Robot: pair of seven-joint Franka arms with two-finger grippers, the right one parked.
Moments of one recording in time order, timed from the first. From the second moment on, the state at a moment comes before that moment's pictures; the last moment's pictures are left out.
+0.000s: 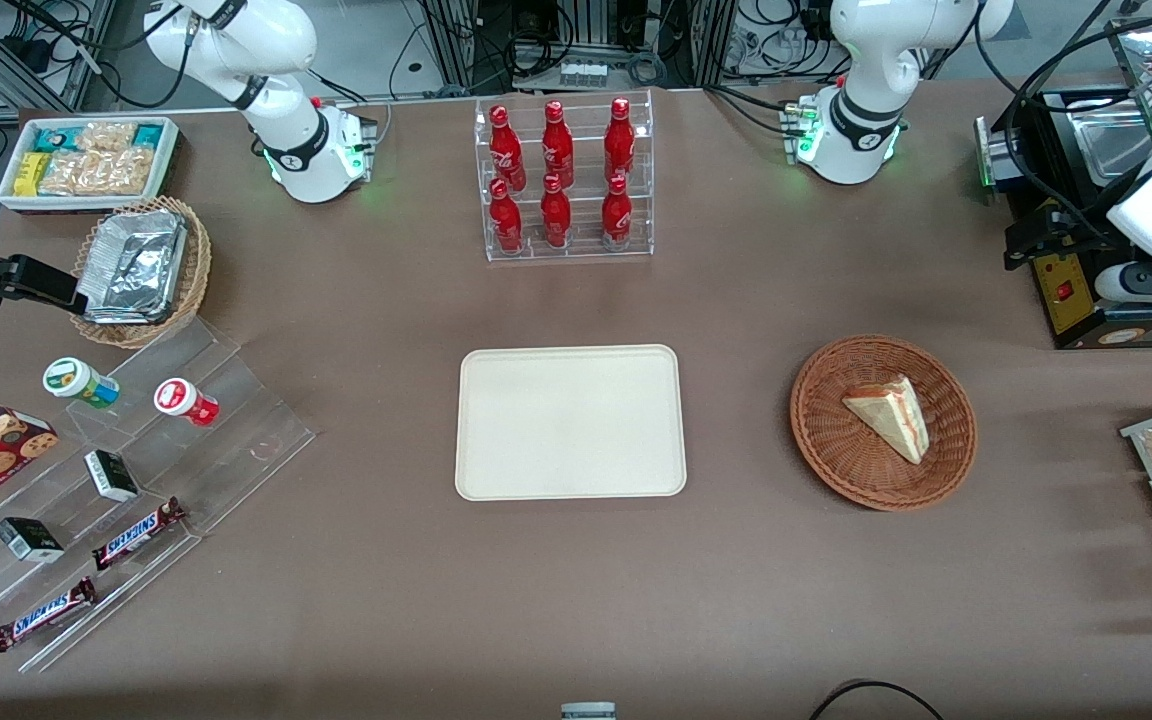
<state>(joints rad) -0.02 -0.02 -0.02 -1.59 0.01 1.43 0.04</state>
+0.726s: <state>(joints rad) -0.02 0.02 -0.02 -1.78 0.02 1.68 -0.16</state>
